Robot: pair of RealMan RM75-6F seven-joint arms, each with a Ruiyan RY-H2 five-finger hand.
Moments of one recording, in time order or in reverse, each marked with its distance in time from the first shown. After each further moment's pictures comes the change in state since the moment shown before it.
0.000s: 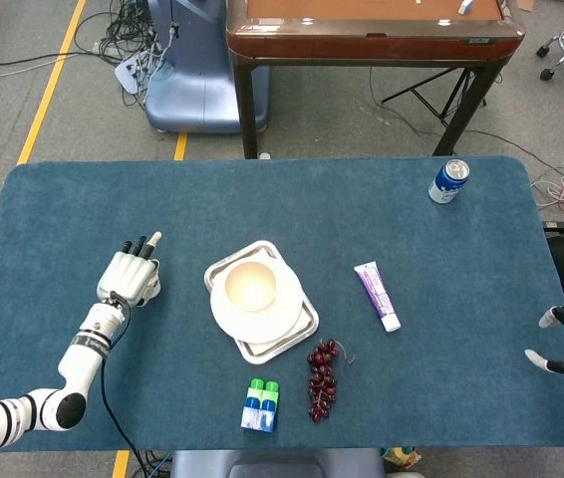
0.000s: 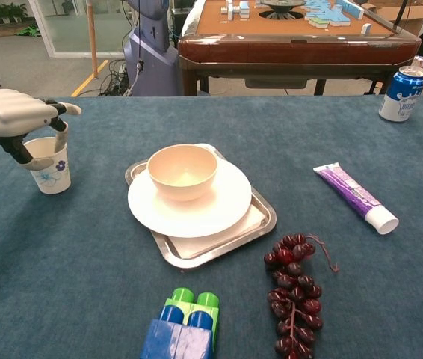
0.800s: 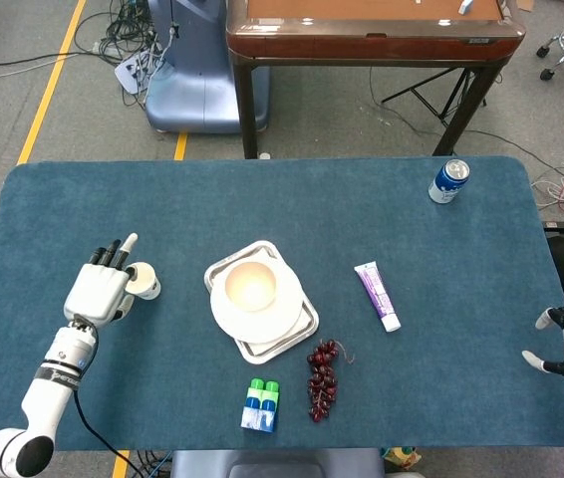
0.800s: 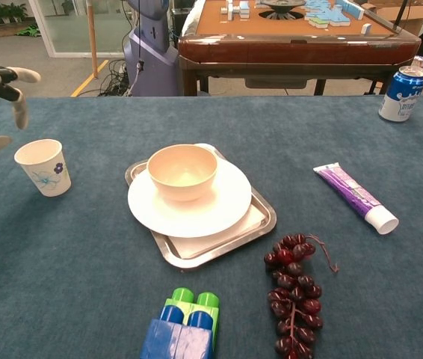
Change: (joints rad) left arm 0.150 0.177 0.033 -0.315 0.132 0.265 -0.023; right arm 0.009 -0.015 -0.004 0.007 0.010 -0.012 -0.023
